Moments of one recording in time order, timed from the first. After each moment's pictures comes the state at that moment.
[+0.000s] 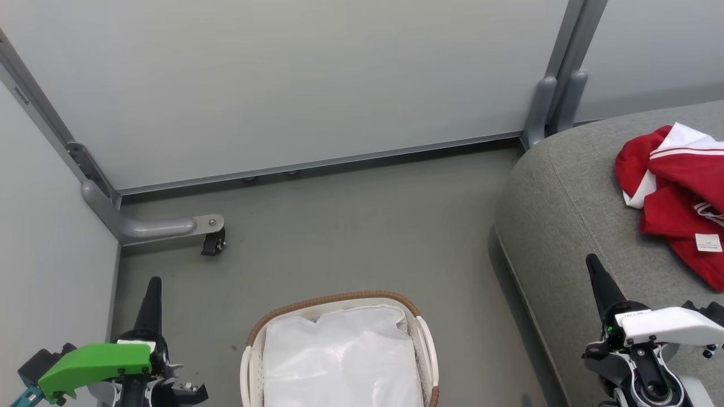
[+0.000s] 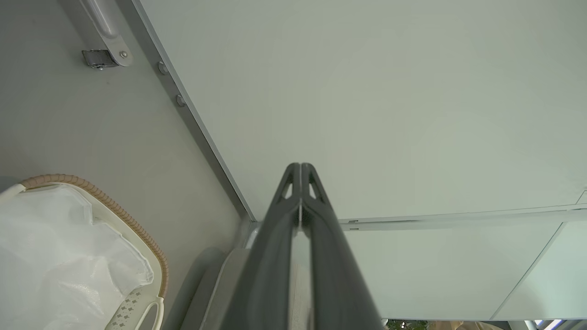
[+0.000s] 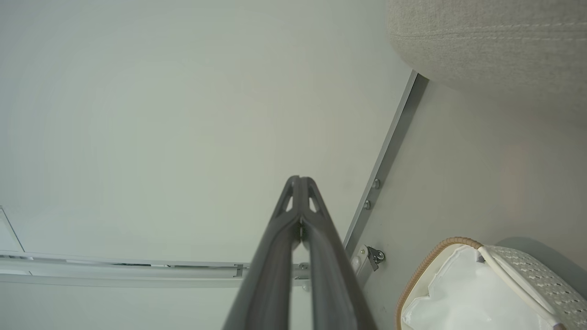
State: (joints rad) left arm -0.08 0.05 0.10 0.26 -1.45 -0.12 0.07; right arm -0.12 -0.05 -0.10 0.27 1.44 0.13 0.07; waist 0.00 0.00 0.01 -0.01
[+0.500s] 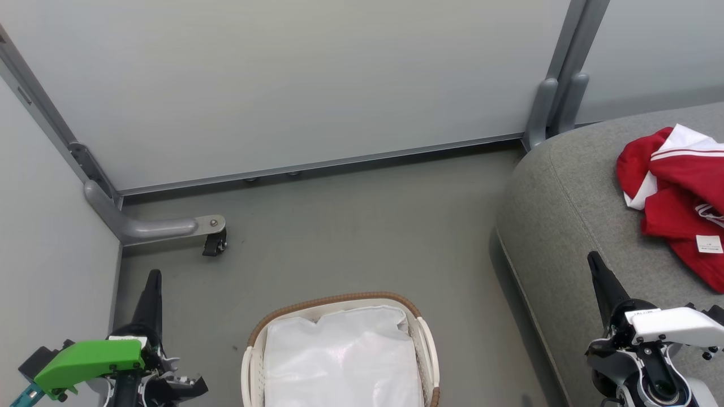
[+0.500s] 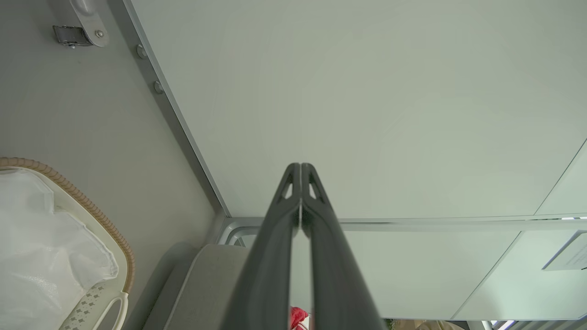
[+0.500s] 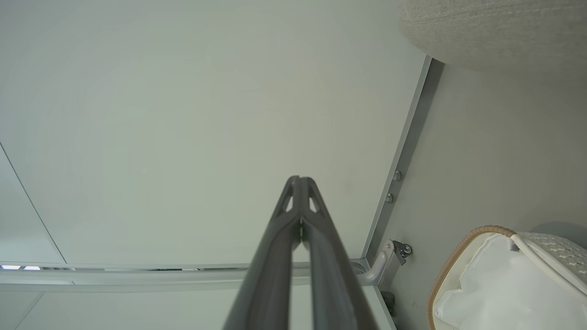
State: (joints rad) left arm -0.09 0.05 0.11 0.25 -1.55 -0.12 0.10; right arm -0.12 -0.05 -0.11 0.25 1.55 0.13 0.10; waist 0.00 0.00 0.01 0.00
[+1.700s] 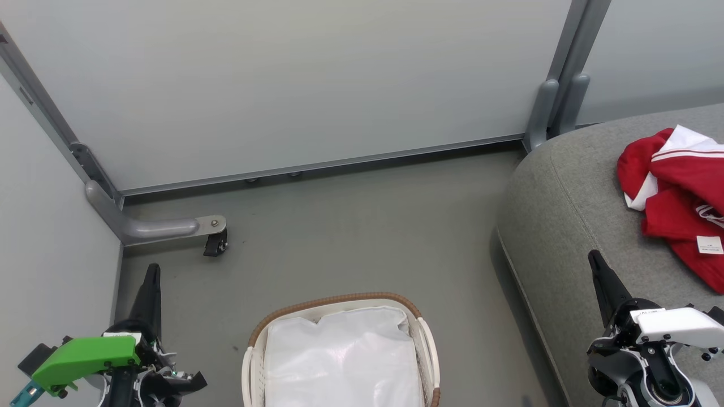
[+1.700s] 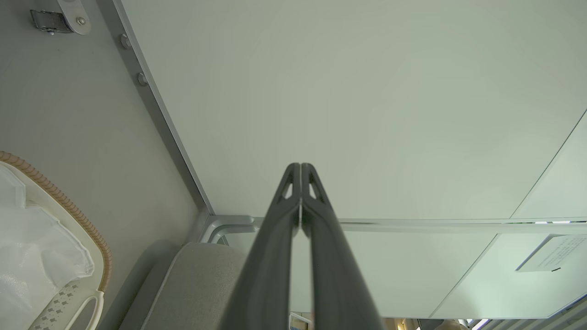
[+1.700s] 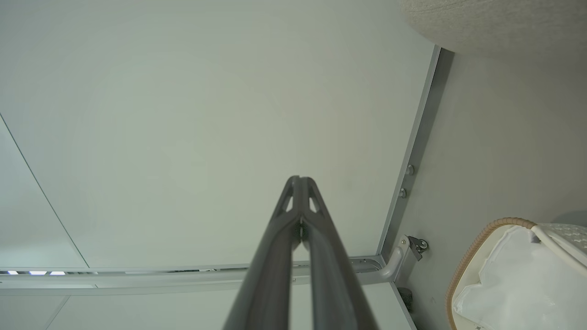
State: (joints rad) left arm -0.10 0.05 0.11 0.25 -1.61 -0.13 0.11; right arm -0.11 -0.05 -0.11 0.25 1.61 0.13 0.12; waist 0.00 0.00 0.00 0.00
